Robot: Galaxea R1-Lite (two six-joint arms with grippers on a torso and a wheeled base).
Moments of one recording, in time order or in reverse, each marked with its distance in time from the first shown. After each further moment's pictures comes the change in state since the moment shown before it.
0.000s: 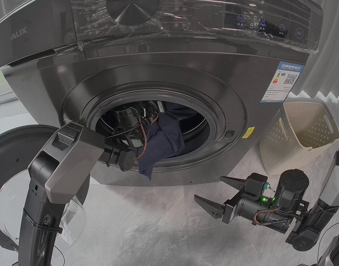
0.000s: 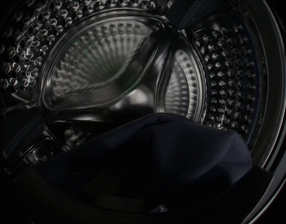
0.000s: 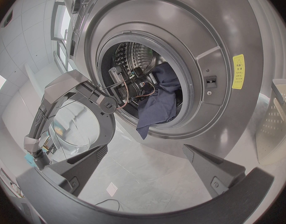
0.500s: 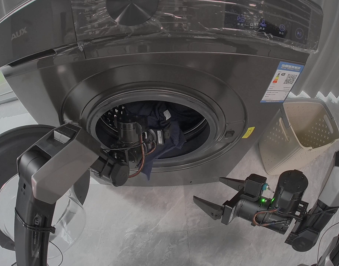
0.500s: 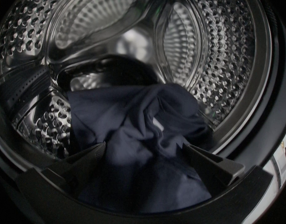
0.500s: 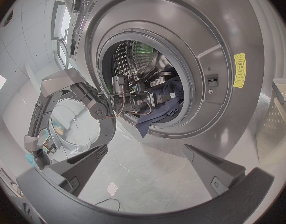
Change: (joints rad) left arm -0.013 -0.091 0.303 0.190 -0.011 -0.036; right arm 0.006 0.005 -0.001 0.000 0.000 0.000
